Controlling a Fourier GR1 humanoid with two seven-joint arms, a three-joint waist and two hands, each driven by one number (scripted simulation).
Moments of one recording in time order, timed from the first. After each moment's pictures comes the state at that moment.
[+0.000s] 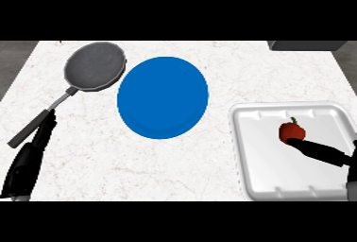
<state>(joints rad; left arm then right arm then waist) 0.07 0.56 -0.20 -1.47 0.11 0.30 -0.15 0.01 -0.54 0.14 -1.73 0.28 -0.66 0.98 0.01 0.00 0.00</state>
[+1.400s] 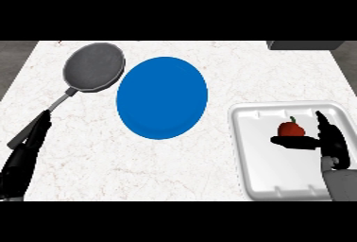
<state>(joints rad) 0.10 0.44 -0.02 -1.50 -0.03 0.13 -0.12 -0.16 -0.37 0.01 -1.34 0.23 -0.30 0.79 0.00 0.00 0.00</state>
